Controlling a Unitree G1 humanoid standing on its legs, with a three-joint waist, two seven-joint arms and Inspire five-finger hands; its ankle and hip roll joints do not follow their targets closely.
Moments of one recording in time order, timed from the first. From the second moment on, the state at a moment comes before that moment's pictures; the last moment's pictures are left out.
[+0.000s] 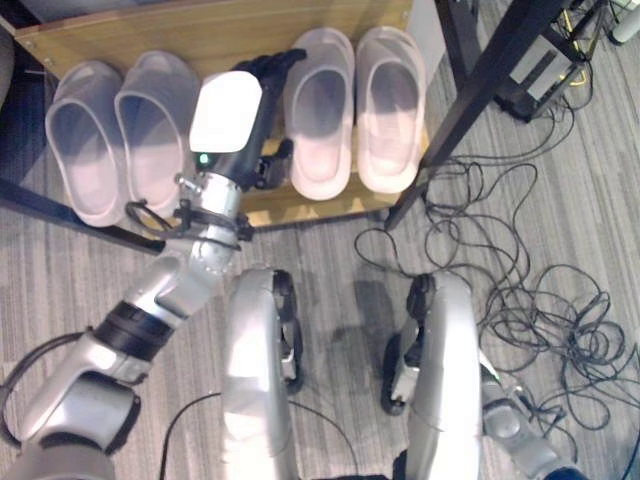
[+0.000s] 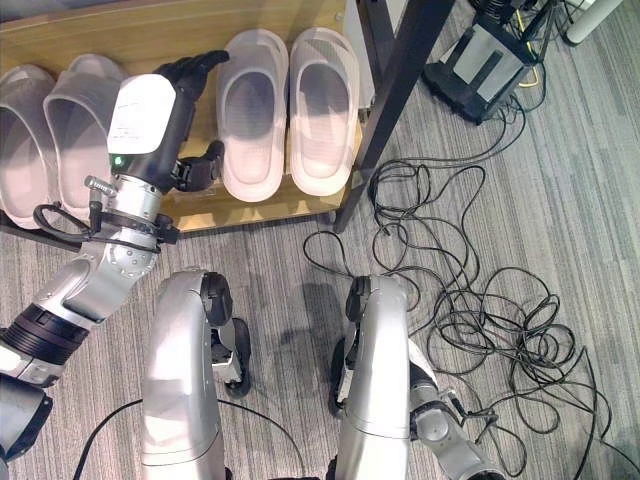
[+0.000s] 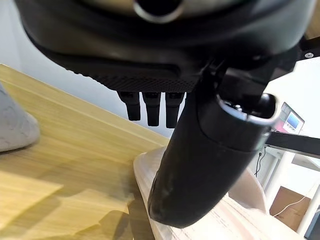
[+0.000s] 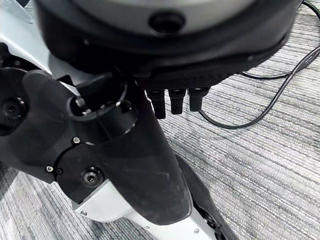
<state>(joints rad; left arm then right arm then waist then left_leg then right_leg) -0.78 0.80 -0.49 0.12 0.39 0.07 0.43 -0.01 -0.53 0.43 0.49 -0.04 -0.13 -0.22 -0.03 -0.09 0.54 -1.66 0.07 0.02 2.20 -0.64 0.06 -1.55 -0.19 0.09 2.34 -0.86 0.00</state>
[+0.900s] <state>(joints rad) -0.41 0.78 -0.20 -0.17 0.32 0.00 0.54 -0.01 -0.50 0.43 0.49 -0.08 -0.10 -0.28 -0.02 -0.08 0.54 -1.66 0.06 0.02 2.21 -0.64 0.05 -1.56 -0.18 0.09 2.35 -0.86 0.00</state>
